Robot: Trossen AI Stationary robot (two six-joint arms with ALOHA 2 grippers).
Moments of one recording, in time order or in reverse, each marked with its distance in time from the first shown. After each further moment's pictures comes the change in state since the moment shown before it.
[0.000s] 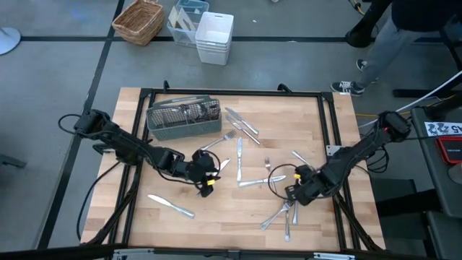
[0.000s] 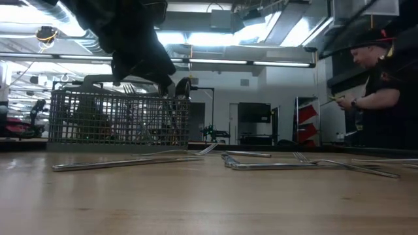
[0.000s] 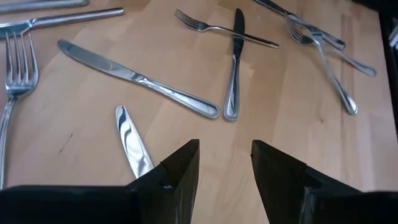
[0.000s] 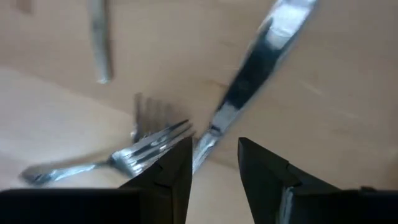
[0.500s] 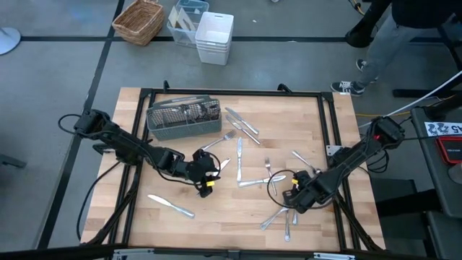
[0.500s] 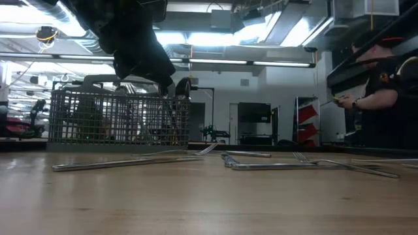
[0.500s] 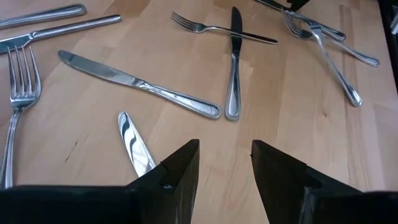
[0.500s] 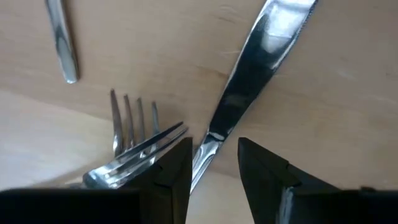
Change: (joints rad) left arm 0.000 0.000 0.000 0.000 0.000 0.060; right arm 0.044 0.142 0.000 0.087 0.003 0.099
